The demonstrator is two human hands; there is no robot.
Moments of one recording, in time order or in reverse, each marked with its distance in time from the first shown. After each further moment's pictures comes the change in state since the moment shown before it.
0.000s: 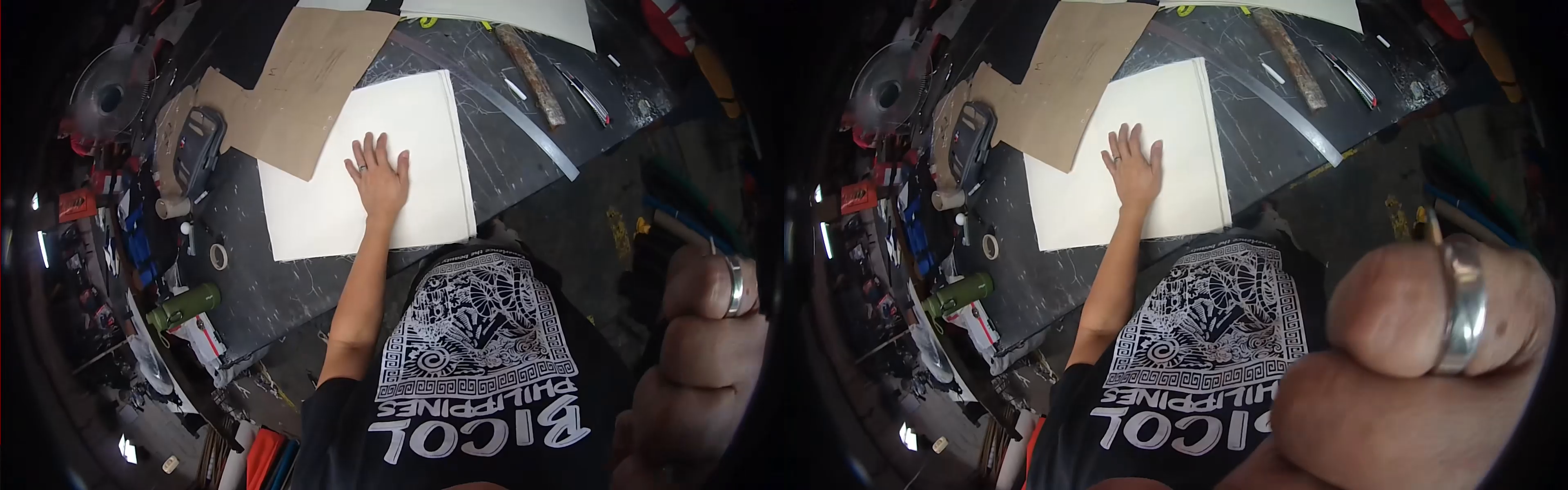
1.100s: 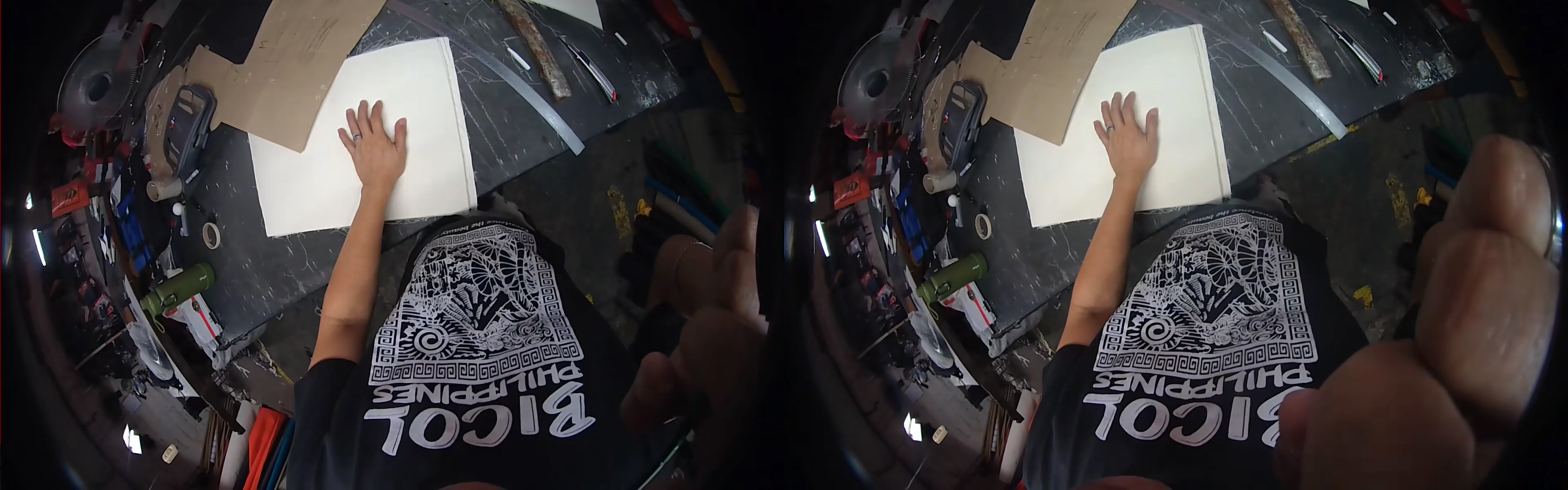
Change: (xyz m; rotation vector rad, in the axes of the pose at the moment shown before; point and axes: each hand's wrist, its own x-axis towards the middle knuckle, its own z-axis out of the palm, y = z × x) left_hand 0.000 -0.001 0.002 -0.013 0.035 0.008; right_hand 0.001 0.021 0.017 0.126 0.005 -0.168
